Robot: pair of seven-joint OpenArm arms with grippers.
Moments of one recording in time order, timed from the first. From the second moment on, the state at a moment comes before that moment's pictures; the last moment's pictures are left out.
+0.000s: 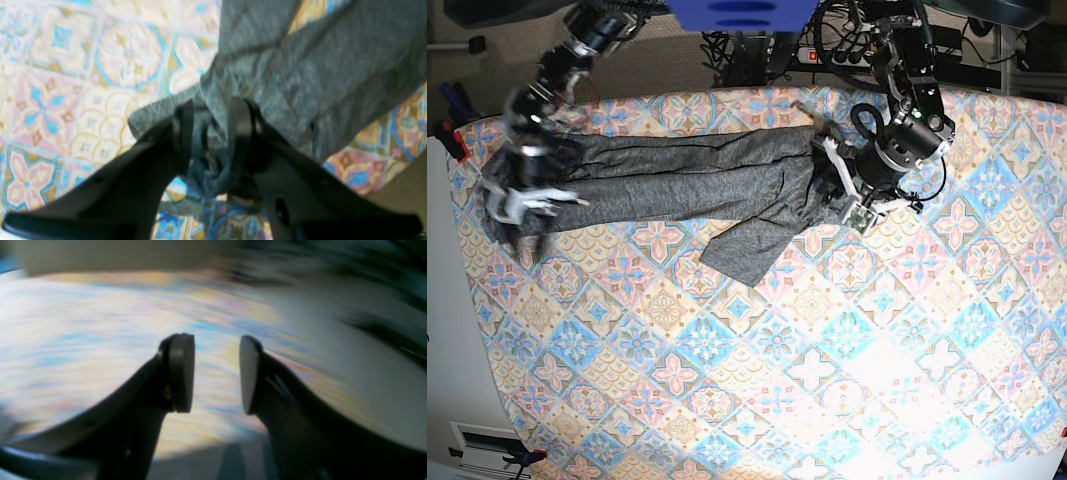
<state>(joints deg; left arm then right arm) 14.5 3.6 -11.9 118.7 -10.0 -40.8 56.1 -8.2 -5.1 39.9 91.5 -6.5 35.5 9.9</state>
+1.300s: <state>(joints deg) 15.2 1.5 -12.1 118.7 -9.7 -41.0 56.4 0.0 -2.2 1.7 70.4 -4.5 35.1 -12.0</state>
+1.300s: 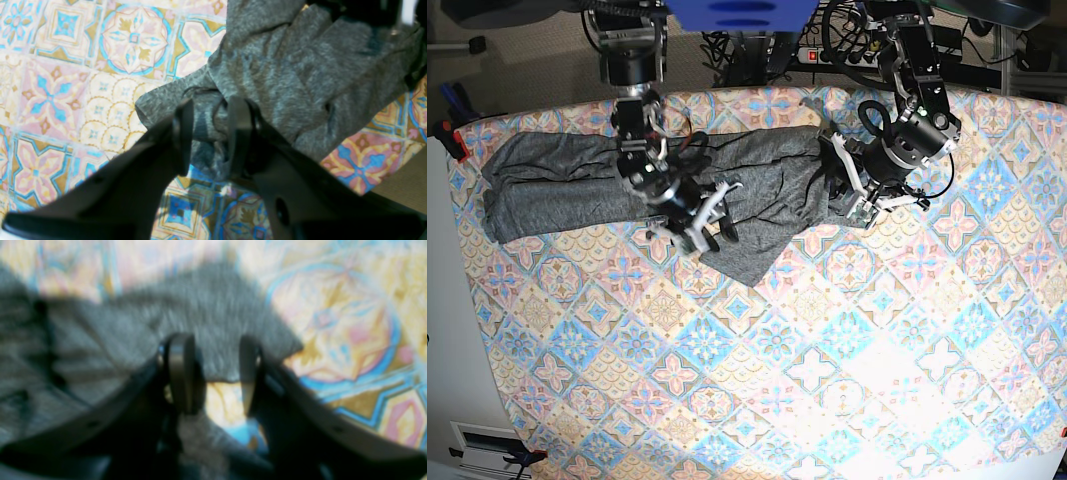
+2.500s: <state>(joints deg) 14.9 1.4 -12.1 118.7 -9.6 -41.0 56.4 5.7 -1.5 -8.2 66.5 -6.1 35.0 -14.6</state>
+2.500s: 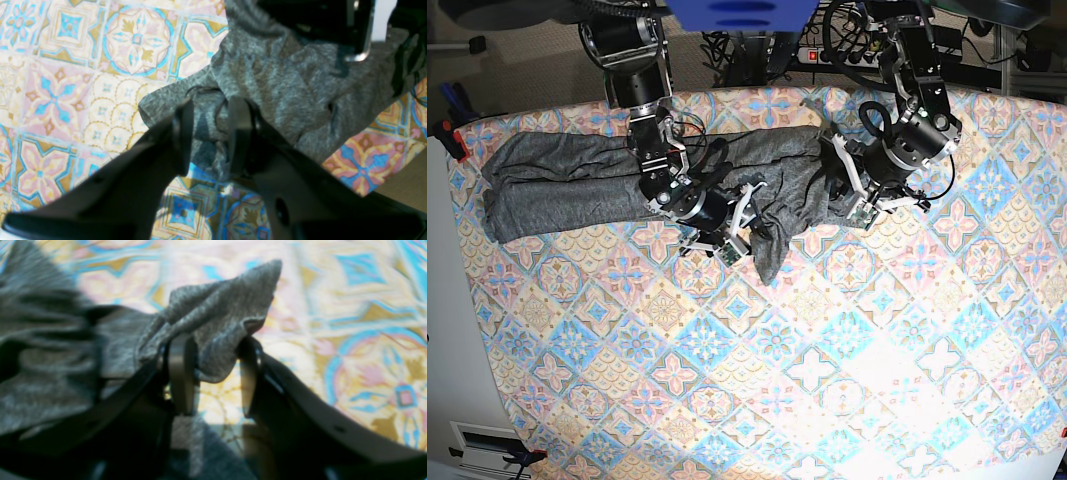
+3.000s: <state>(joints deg) 15.2 1.4 -14.1 118.7 -9.8 -41.0 56.4 5.8 1.6 -10.1 67.0 -5.4 34.7 -14.0</state>
